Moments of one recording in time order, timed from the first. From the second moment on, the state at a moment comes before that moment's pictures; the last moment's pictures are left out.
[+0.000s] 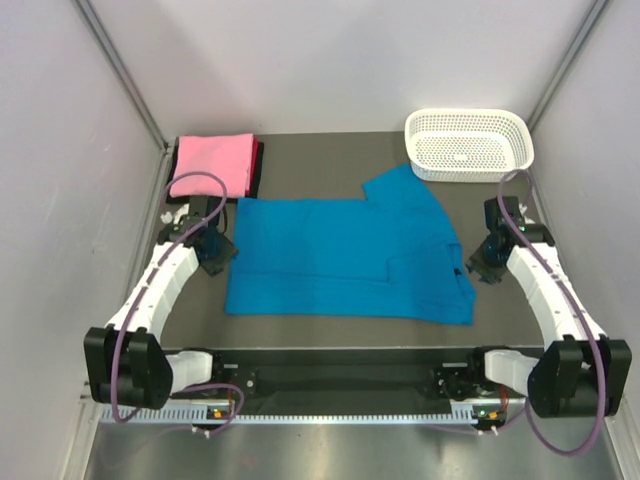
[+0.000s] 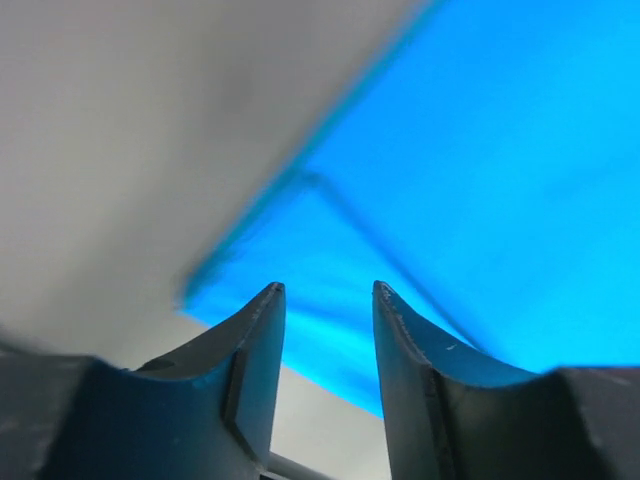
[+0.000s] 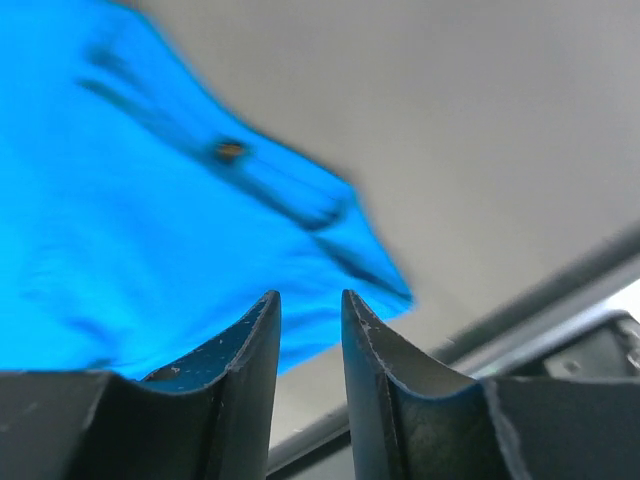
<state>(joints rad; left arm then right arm) -0.11 1.23 0.95 -0.88 -0.25 -0.90 0.01 1.14 0.90 -1.00 0.22 0.76</state>
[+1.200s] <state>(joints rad) -0.04 1.93 1.48 -0.39 -0.02 -0.30 0.15 1.95 1.62 -0.39 -0.19 0.16</state>
